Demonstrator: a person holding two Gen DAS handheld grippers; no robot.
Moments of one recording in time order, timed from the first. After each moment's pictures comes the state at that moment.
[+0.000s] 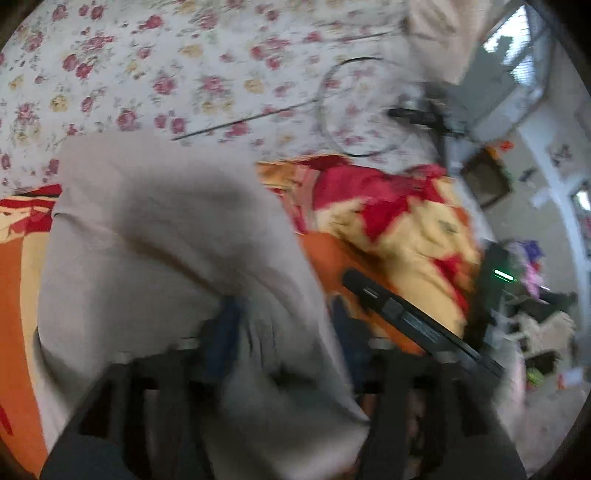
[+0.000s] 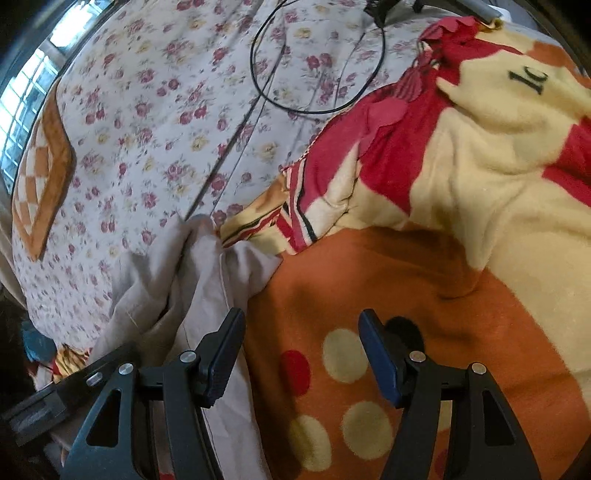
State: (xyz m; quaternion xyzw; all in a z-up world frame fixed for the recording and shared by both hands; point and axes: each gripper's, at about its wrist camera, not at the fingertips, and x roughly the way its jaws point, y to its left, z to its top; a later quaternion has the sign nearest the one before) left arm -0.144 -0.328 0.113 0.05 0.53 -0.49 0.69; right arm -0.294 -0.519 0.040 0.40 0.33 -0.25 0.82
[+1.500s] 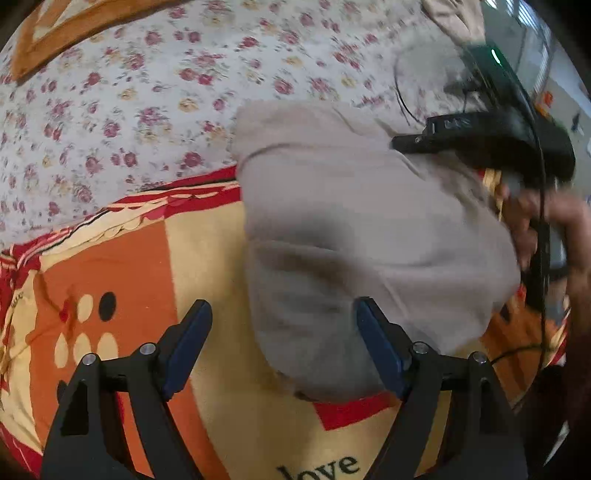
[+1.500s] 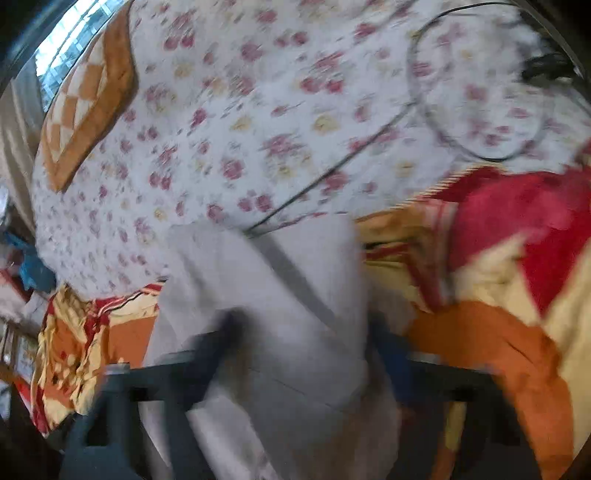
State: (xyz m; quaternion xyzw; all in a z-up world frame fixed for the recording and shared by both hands) left arm -0.141 -0.233 0.080 0.20 0.42 -0.38 0.80; right arm -0.169 -0.485 0.069 0.28 0.39 -0.15 0.86
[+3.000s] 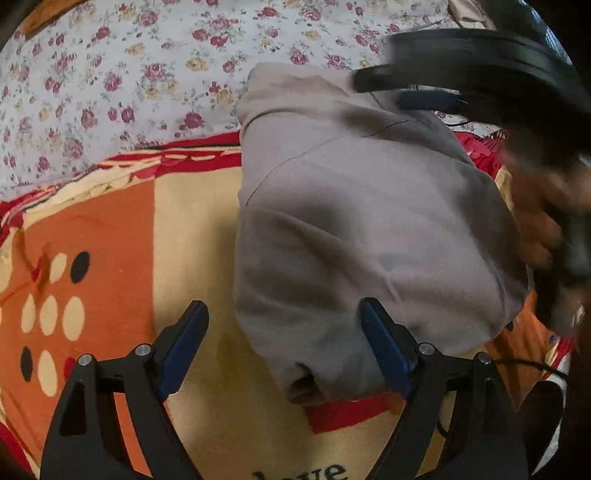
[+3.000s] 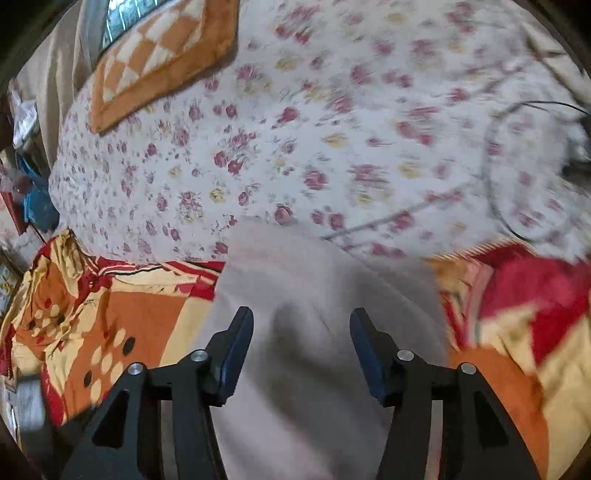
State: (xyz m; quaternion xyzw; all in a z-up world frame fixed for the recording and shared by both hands) left arm -0.132 -0.222 0.048 0.15 0.48 -0.37 0.78; right arm -0.129 -0.417 0.101 0.15 0.39 -0.13 0.90
